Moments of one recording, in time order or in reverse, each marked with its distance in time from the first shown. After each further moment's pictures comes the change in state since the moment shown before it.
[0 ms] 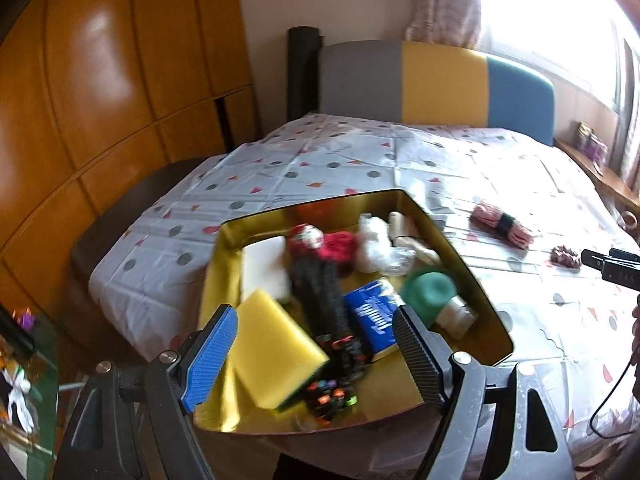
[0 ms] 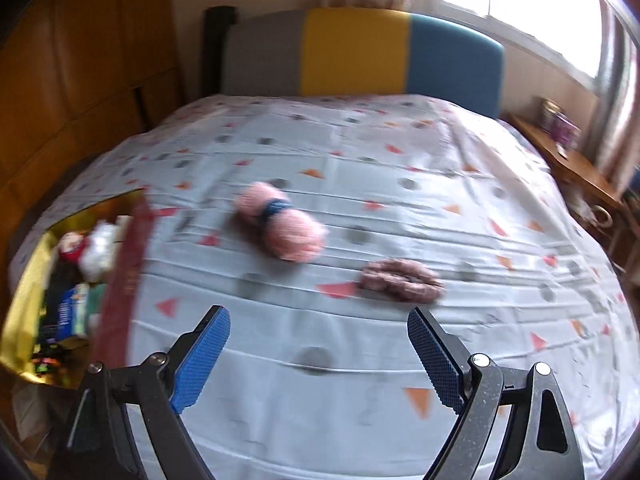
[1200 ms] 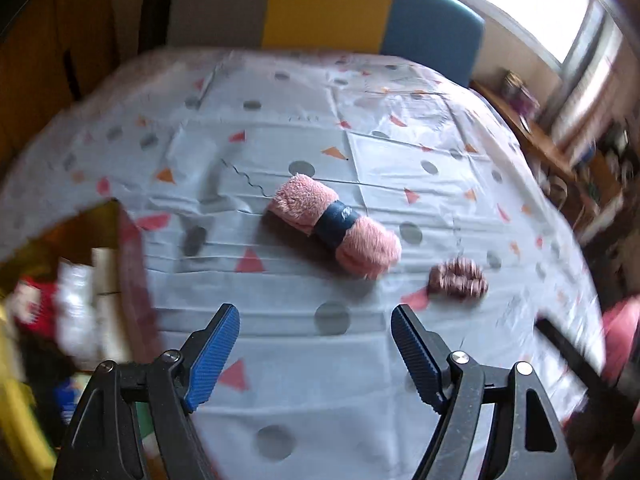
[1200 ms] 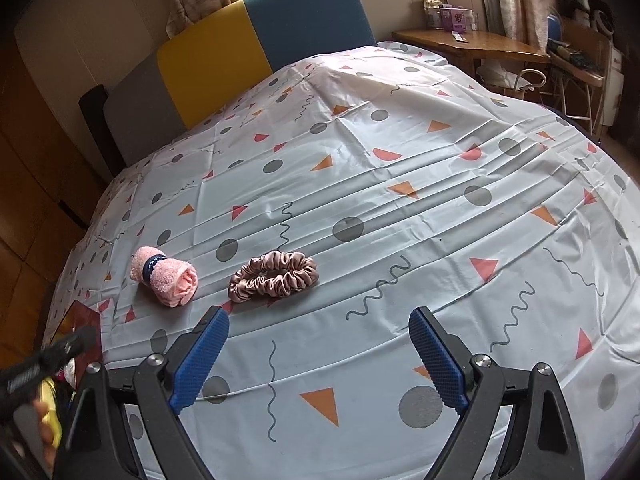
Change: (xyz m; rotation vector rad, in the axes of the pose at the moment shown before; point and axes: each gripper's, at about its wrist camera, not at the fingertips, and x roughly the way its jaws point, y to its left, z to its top) left arm 0.143 -0.210 0.095 0.020 0.342 -0.402; right arm 0.014 -0.126 -0.018 0.485 0.034 -0.024
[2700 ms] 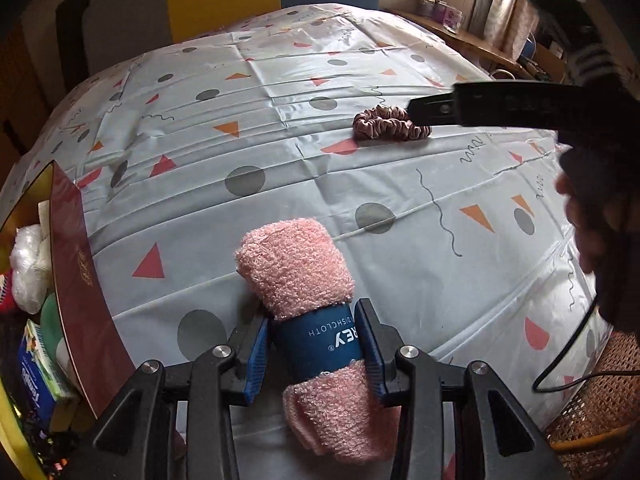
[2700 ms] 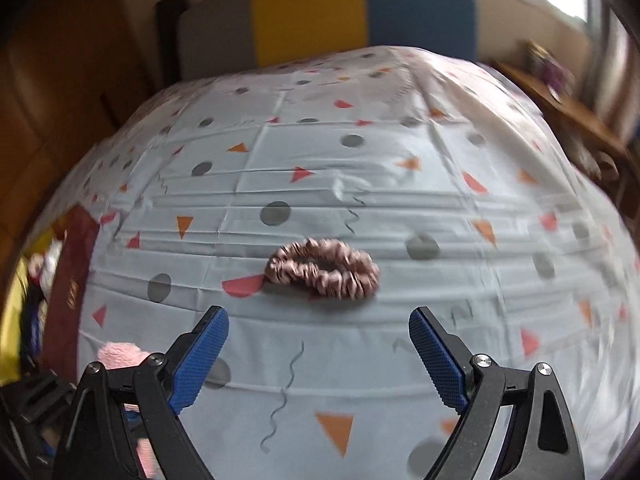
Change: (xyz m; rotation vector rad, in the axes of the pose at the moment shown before) left arm 0.015 -0.045 -0.116 0.369 0.070 -0.019; right arm 0.044 0.057 0.008 -0.441 0.103 0.041
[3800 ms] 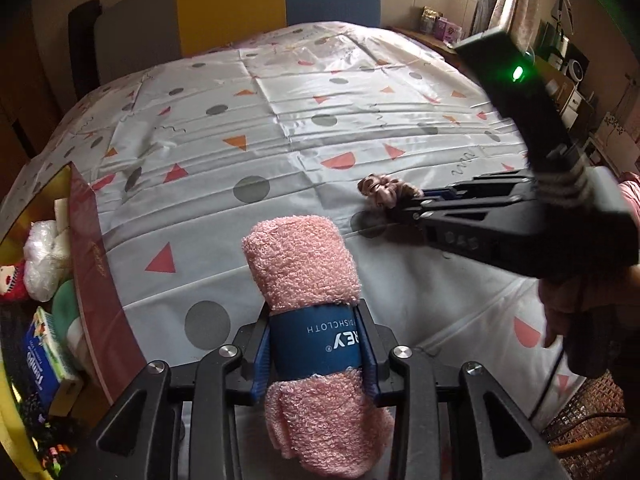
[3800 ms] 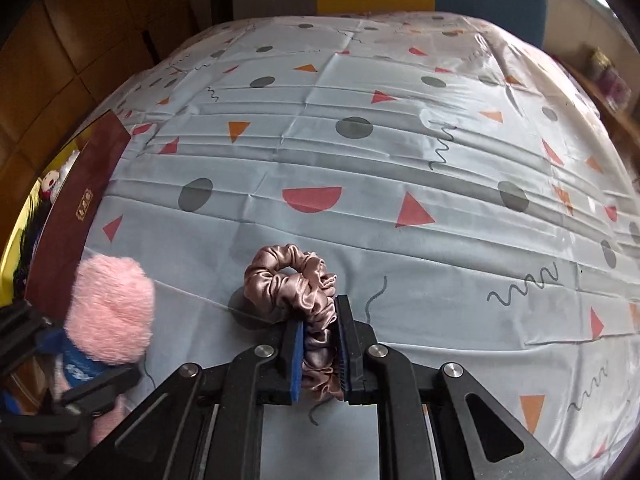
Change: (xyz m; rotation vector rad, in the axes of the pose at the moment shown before) left arm -0.028 -0.005 -0.020 -0.004 -0.089 0.014; right arm 0.029 0.035 -0.047 -0.118 0.115 0.102
